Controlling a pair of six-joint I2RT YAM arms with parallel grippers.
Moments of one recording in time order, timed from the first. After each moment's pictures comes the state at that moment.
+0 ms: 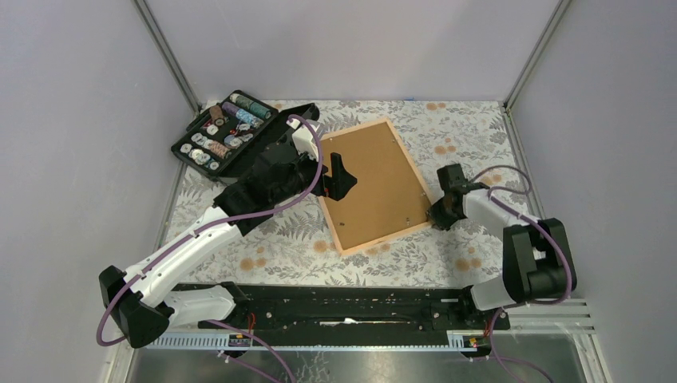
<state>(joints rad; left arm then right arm) -0.76 1.13 1.11 -0.30 0.06 -0.39 0.23 1.43 0.72 -0.57 0.10 1.20</state>
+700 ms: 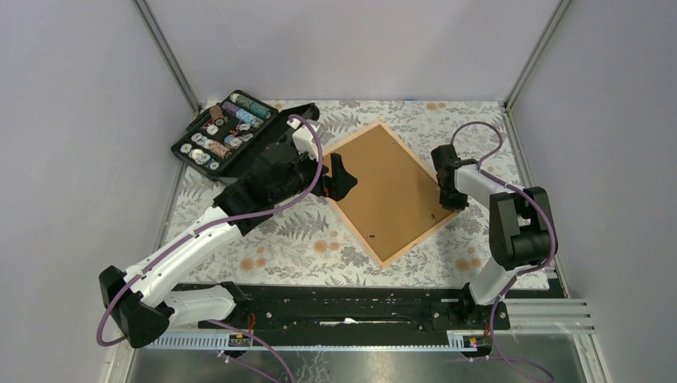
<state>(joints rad) -0.76 1.13 1.11 -0.30 0.07 -0.39 0.18 1.69 1.01 -0.66 0.43 0.38</state>
